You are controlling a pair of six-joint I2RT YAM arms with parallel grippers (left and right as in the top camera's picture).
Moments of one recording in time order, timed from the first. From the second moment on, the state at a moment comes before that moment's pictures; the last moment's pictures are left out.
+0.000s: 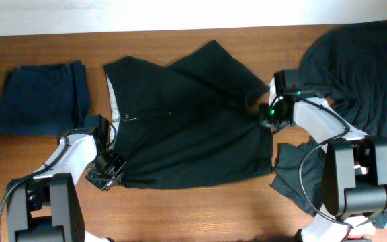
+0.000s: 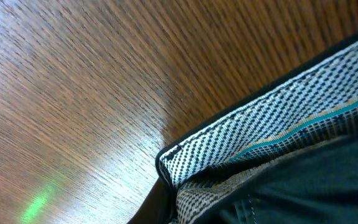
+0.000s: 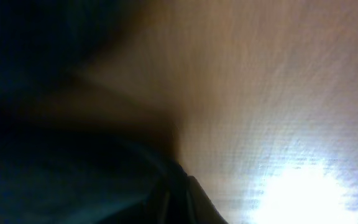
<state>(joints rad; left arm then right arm) 0.06 1.69 0.87 -0.92 0.06 -0.86 0.06 1.87 1.19 -0.58 -0.09 0.17</state>
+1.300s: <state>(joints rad) 0.08 1.52 0.86 -0.97 0.13 -0.50 -0.03 1.46 0.89 -0.96 -0.36 0.55</state>
